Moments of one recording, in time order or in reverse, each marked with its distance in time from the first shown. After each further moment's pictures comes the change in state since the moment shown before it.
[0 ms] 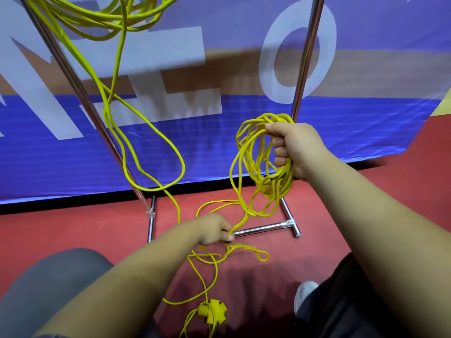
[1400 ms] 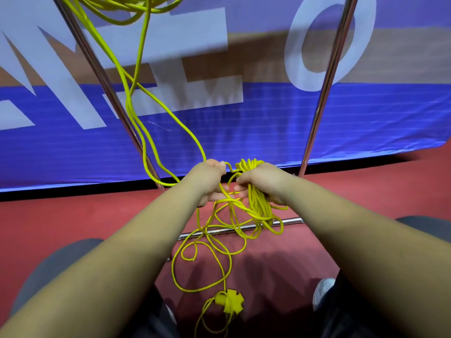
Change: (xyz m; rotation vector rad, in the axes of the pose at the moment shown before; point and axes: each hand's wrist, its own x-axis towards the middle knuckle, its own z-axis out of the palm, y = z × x) left_hand -0.052 0.021 -0.091 -1.084 0.585 -0.355; right_hand 0.009 0.102 0.073 -0.399 -0.269 0.341
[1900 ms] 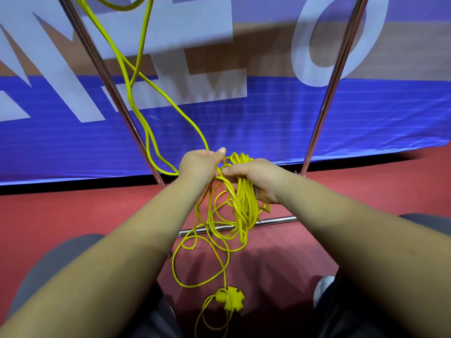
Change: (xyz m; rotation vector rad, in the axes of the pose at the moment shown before) left_hand 0.023 0.003 -0.020 0.327 0.280 0.239; right_hand 0.004 -0.007 0.023 0.320 -0.168 -0.015
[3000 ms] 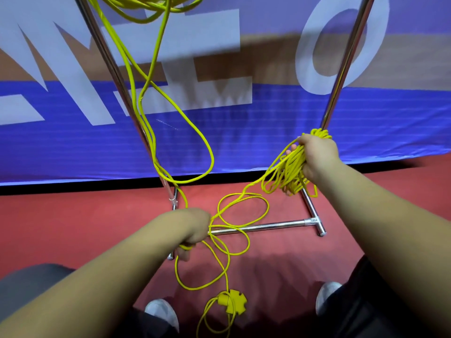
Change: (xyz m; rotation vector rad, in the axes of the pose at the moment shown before) left_hand -0.056 -0.079 -0.016 1.109 -0.867 0.067; right_hand -0.001 -0.045 -0.088 0.412 0.657 -0.326
